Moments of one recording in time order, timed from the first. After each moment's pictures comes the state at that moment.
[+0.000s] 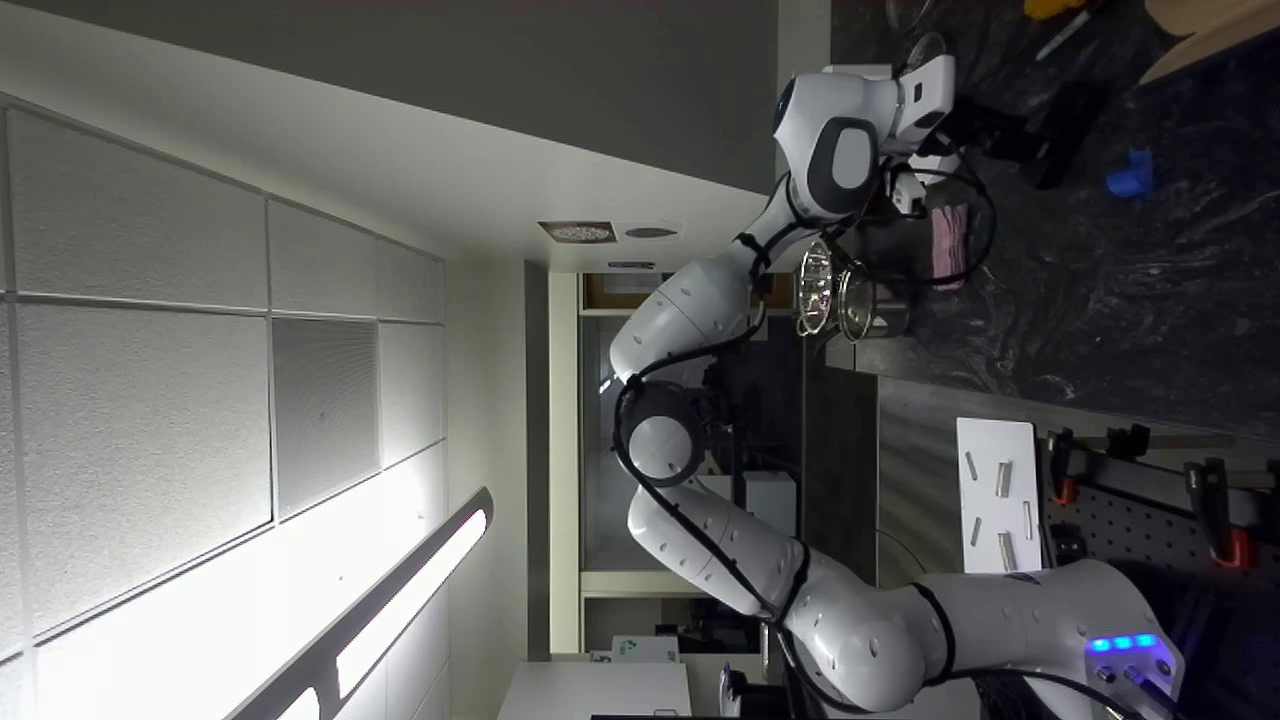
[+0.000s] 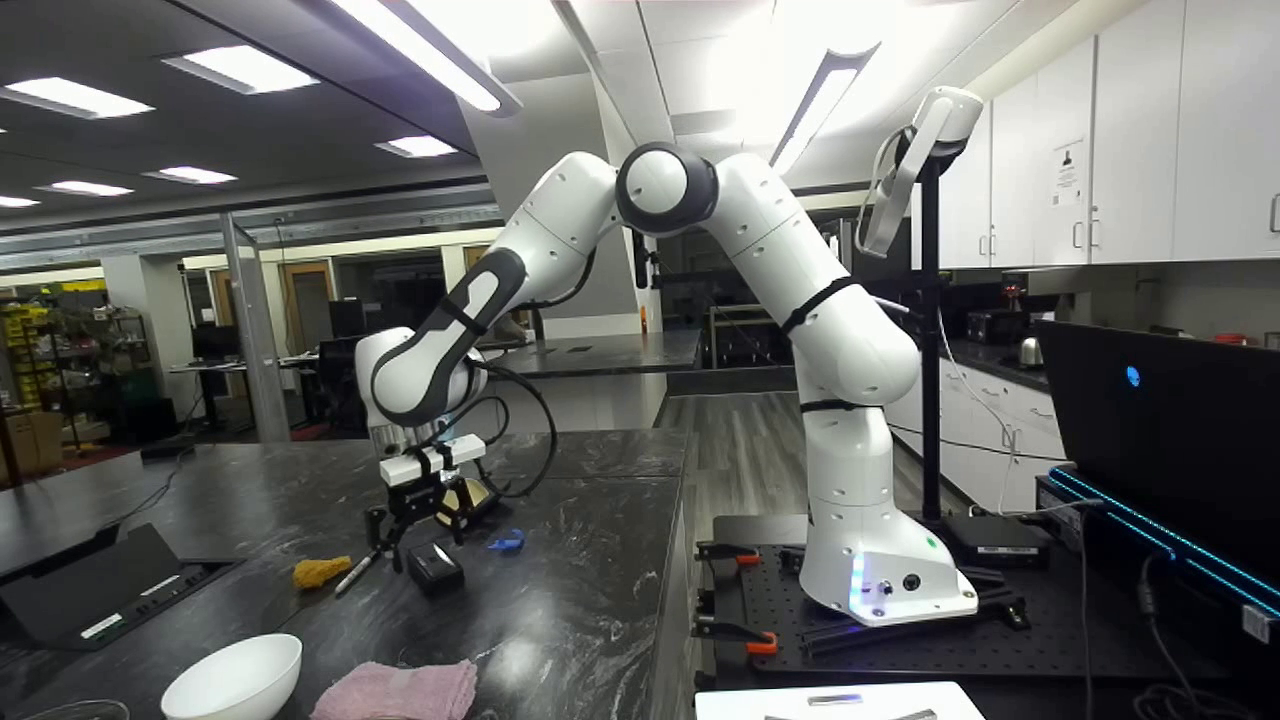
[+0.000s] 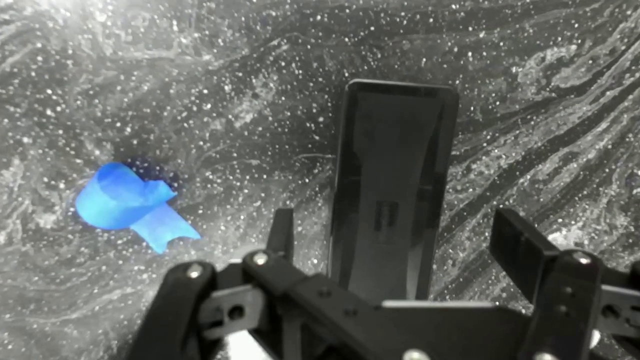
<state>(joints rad) 0.07 0.55 -0.05 -1.84 0.08 2.30 0.65</state>
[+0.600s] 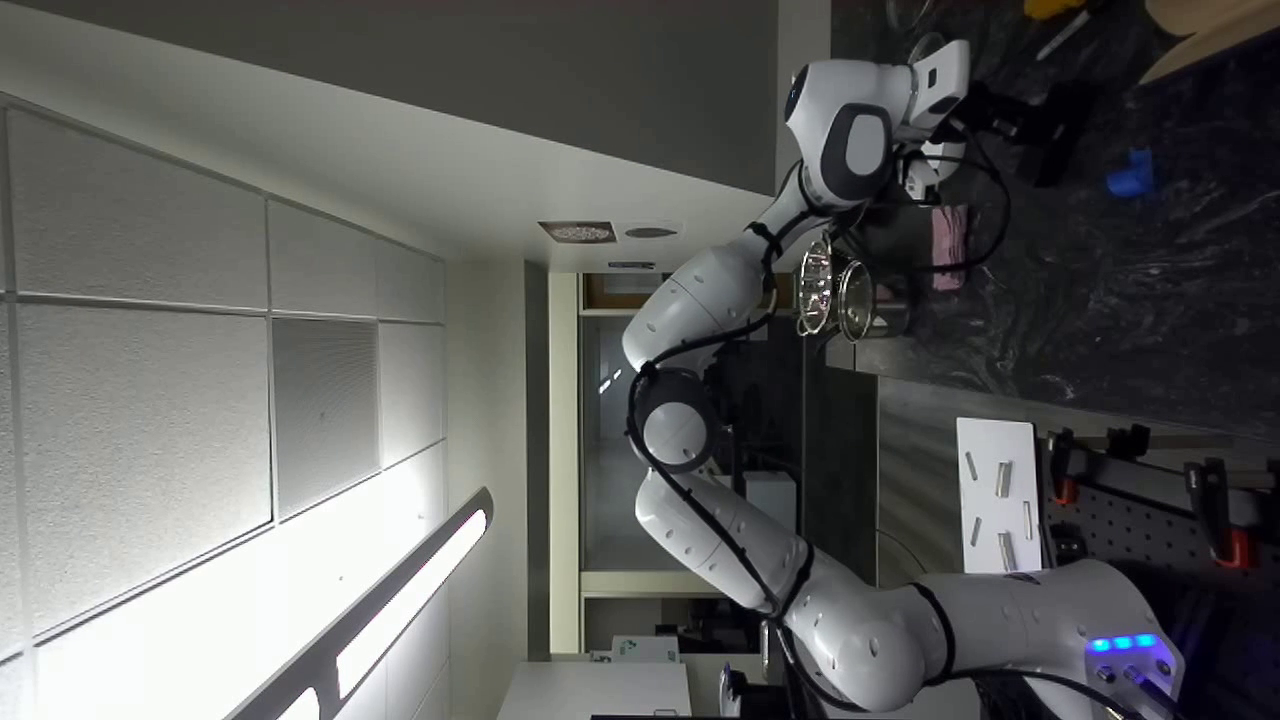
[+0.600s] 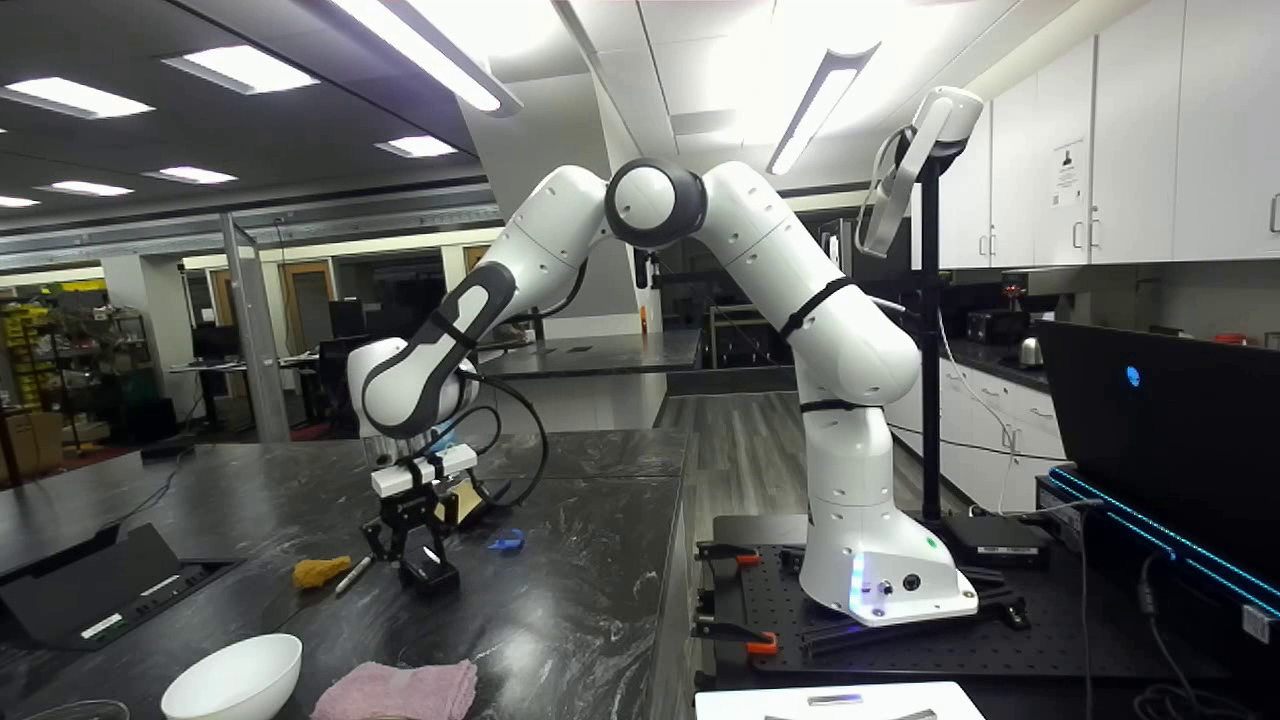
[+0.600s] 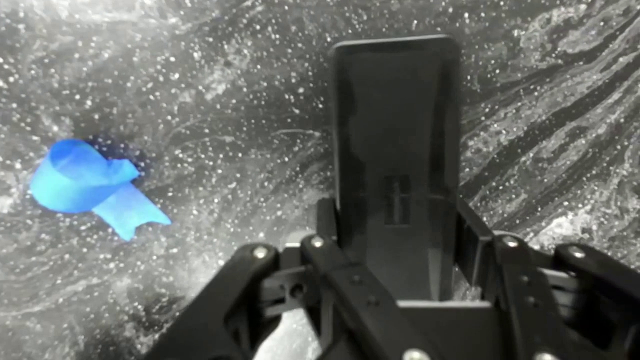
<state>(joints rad) 0.07 0.61 -0.06 -1.77 0.08 2.30 0.65</state>
